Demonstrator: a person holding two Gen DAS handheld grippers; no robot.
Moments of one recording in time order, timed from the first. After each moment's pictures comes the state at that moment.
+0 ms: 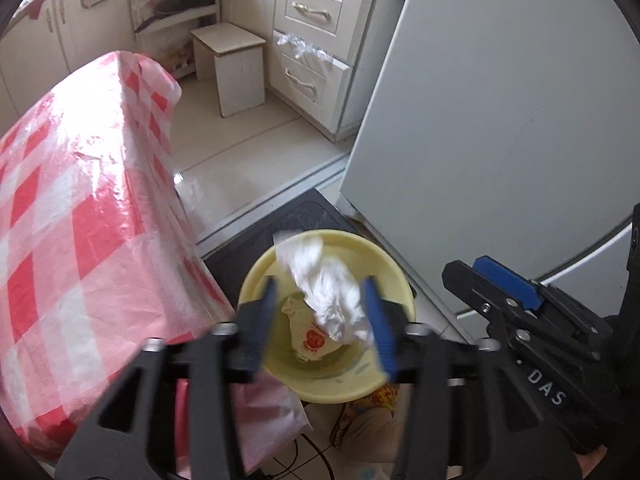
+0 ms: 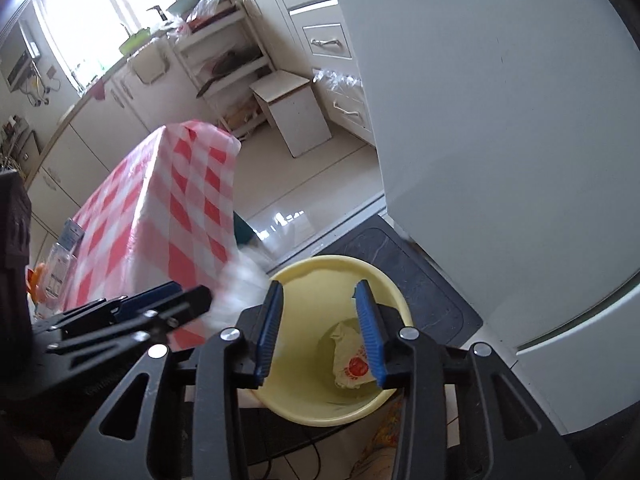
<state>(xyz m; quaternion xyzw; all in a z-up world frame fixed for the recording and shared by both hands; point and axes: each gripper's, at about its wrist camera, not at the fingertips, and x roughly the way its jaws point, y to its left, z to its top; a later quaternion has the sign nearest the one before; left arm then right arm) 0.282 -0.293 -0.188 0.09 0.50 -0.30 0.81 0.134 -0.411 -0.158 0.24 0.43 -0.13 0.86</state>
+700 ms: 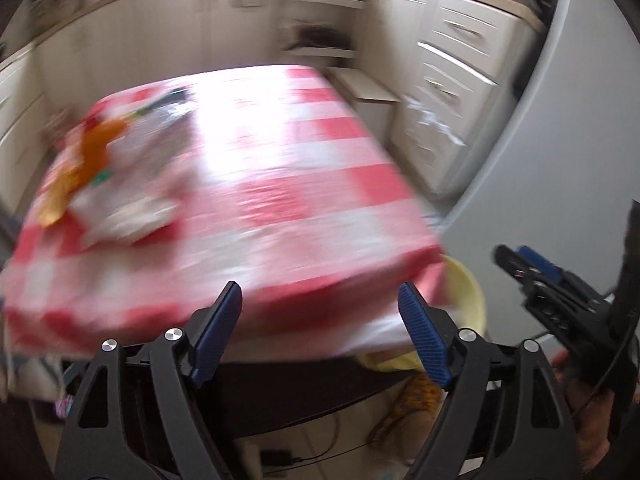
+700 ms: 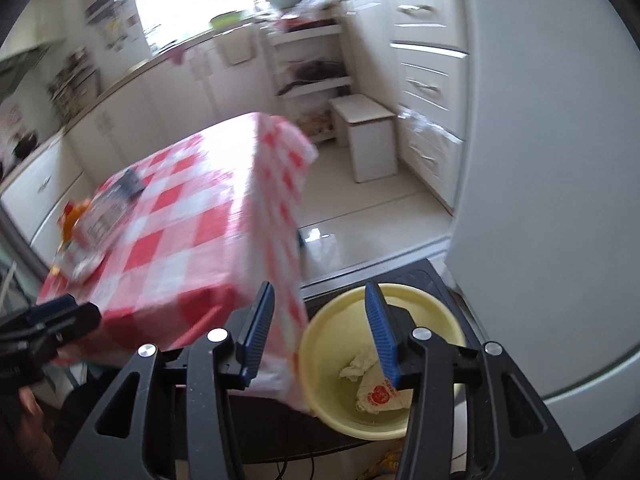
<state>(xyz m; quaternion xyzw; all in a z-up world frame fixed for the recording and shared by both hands) 0.222 -0.073 -0.142 -0.01 0.44 -0.12 0.89 0.156 -0.308 -0.128 0.10 0.40 -0.02 0.91</state>
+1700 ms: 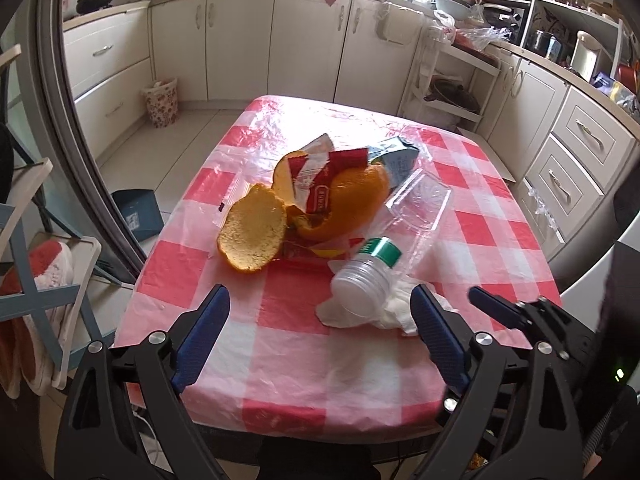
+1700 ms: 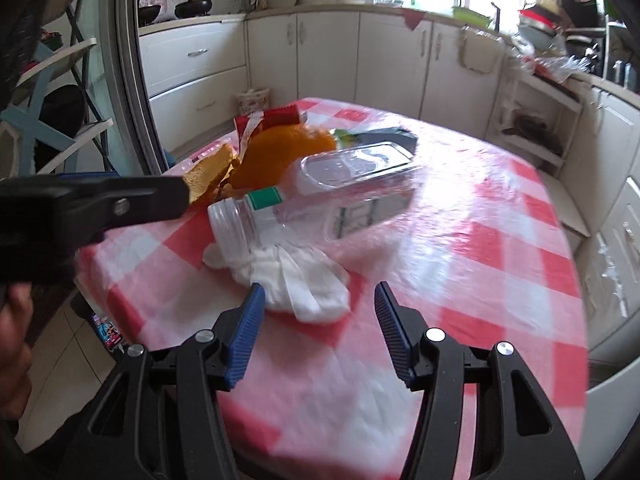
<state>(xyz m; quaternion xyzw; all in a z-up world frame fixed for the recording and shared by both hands) 0.293 0.113 -0.128 -0.09 0.41 0.04 0.91 0.267 -0.052 -0.144 -0.09 0.40 0.25 0.88</state>
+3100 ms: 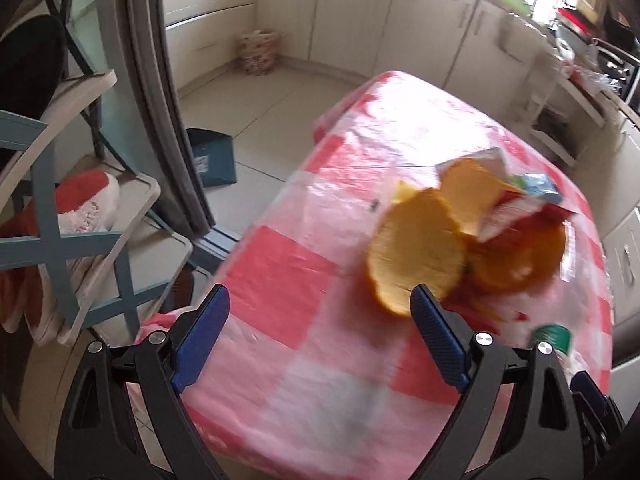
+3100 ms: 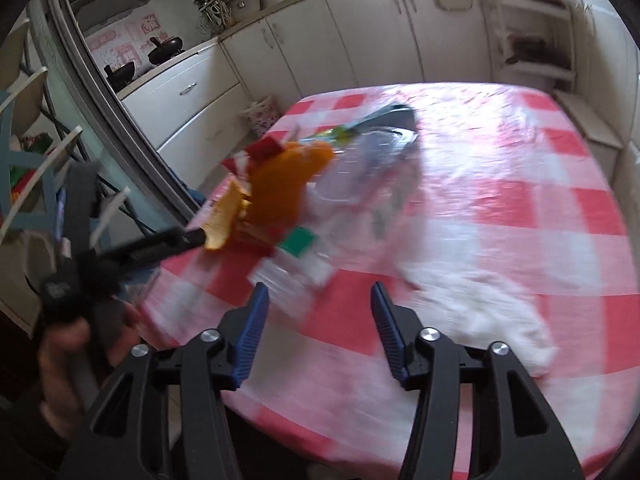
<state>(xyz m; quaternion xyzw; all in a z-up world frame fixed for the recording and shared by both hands) 0.331 0.197 -0.178 -0.17 0.44 0.20 0.86 0.287 -0.063 -0.134 0.09 0.46 0.27 0.84</state>
